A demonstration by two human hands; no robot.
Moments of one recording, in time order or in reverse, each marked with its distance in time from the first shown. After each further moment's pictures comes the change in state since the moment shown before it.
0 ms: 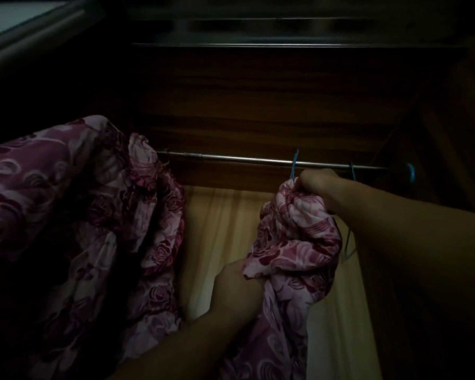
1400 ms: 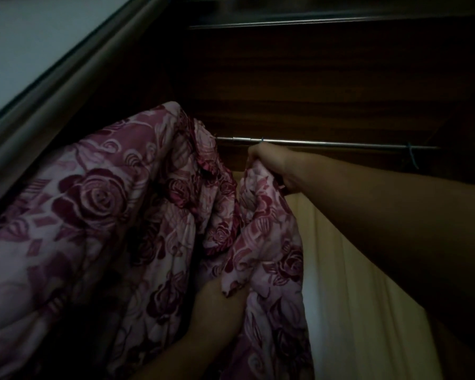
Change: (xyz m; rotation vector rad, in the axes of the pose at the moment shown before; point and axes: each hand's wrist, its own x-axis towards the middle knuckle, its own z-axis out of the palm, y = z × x) left_hand -0.055 -0.058 -0.138 -0.006 0.093 -0.183; right_hand -0.073 -0.067 0.157 -0.039 -0.347 -0.012
